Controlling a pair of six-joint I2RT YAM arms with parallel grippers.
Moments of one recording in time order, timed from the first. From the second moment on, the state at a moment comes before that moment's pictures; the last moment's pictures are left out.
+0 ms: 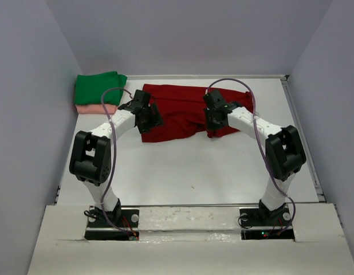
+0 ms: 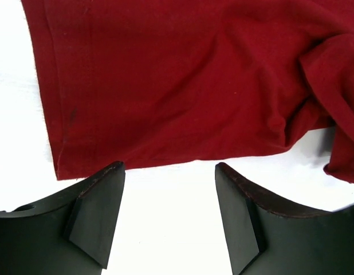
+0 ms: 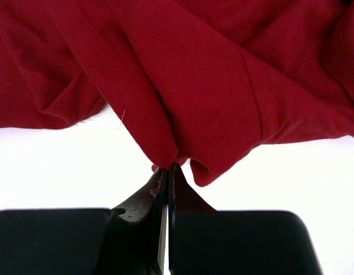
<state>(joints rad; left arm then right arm) -0.33 1.74 1.25 -0.49 0.05 -0.66 0.52 1.83 1.42 -0.62 0.21 0.33</state>
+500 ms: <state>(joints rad) -0.25 1.72 1.13 -0.52 -0.05 -0.71 0.50 1.79 1.40 -0.62 0.20 0.33</state>
